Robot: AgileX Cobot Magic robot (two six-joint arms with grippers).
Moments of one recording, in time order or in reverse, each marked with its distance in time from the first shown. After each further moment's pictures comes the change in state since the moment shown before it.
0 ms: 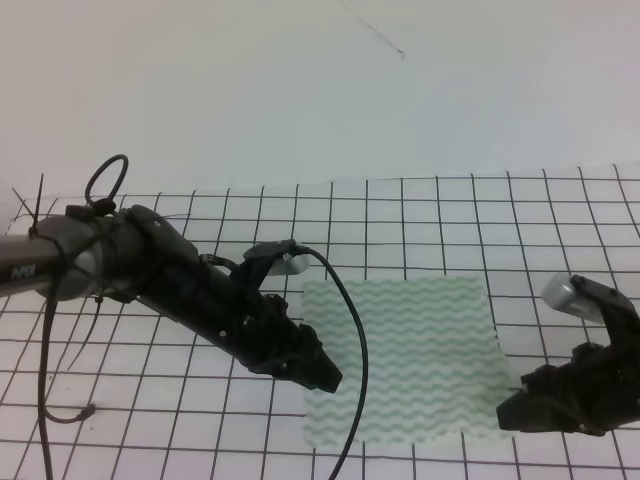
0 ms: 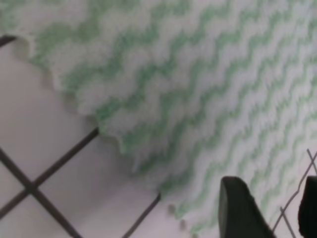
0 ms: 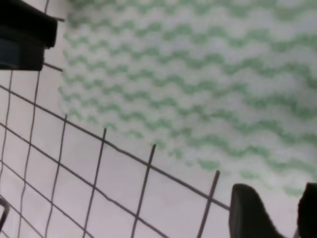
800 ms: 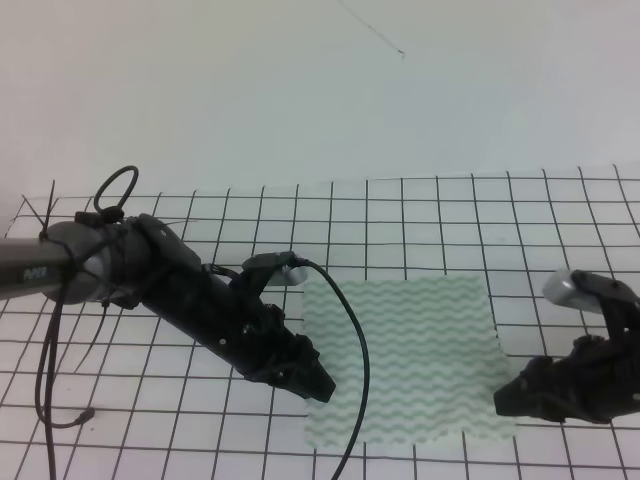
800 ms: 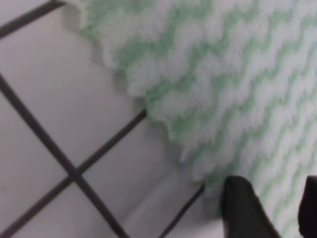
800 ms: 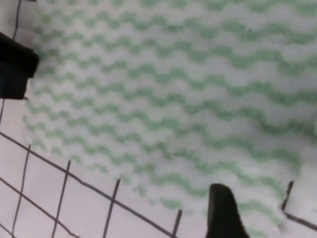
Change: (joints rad) left arm 0.000 0.036 0.000 0.041 -0.027 -0.017; right arm 0.000 0.049 0.000 0.079 -0.059 -0.121
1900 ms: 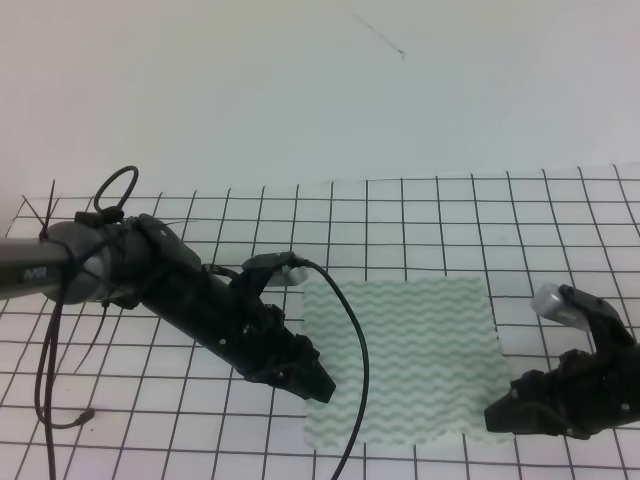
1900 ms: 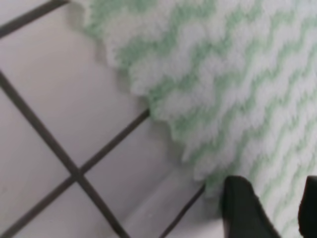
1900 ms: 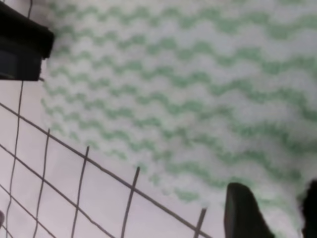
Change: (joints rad) left arm 0.000 0.005 0.000 -0.001 0.005 -0.004; right arm 0.000 0.069 0.000 0.042 0.059 -0.042
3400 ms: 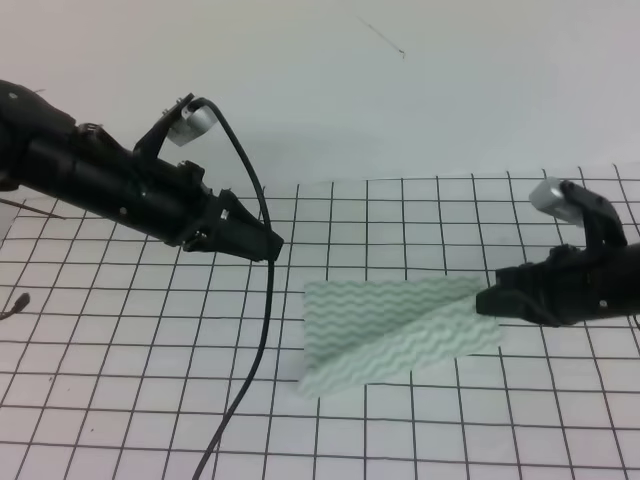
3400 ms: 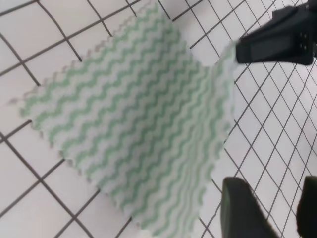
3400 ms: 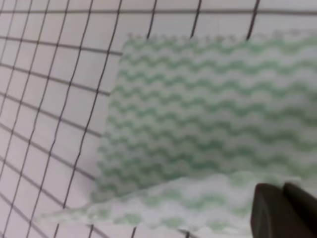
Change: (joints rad) left arm 0.206 -0.156 -0.251 -0.074 0.360 0.009; right arm -0.002 0.010 -0.253 0.069 -0.037 0.046
